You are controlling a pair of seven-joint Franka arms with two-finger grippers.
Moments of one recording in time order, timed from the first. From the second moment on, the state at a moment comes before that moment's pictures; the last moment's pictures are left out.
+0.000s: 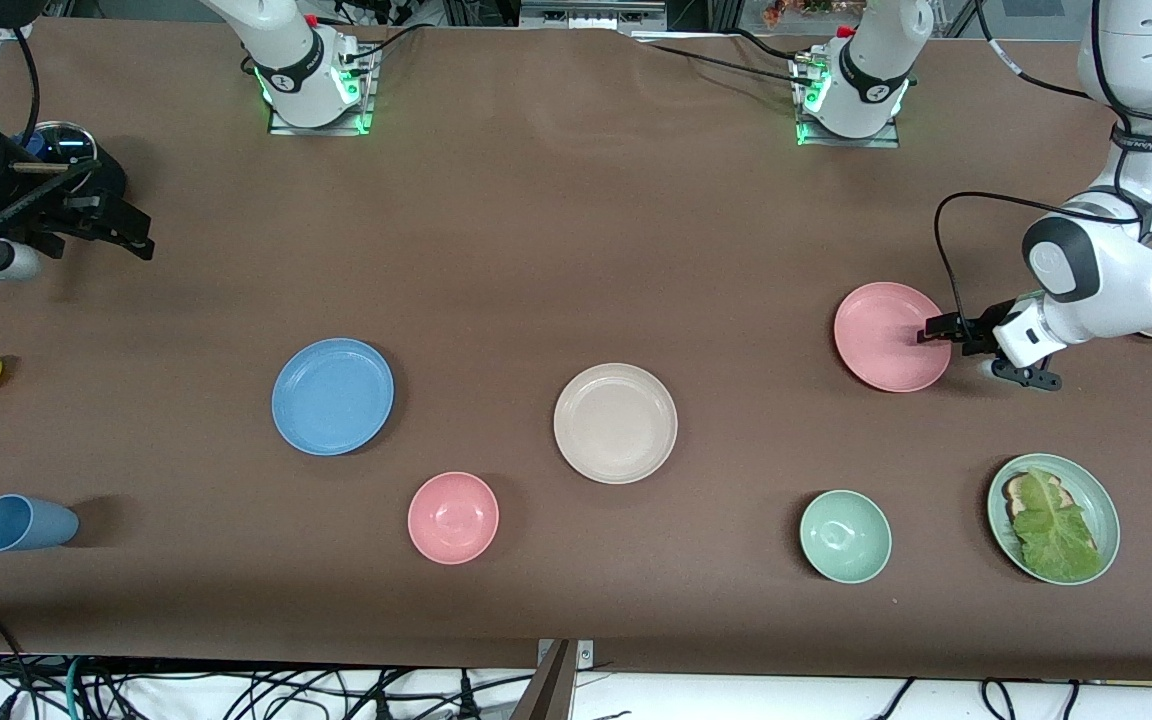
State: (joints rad) left arm 0.06 0.42 0.20 -2.16 -0.41 2.32 0.71; right arm 0.18 0.06 -0.09 -1.53 -0.01 1.56 0.08
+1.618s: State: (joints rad) left arm 0.06 0.42 0.20 -2.16 -0.41 2.33 0.71; right arm 0.18 0.06 -0.10 -1.53 -0.01 1.56 0.08
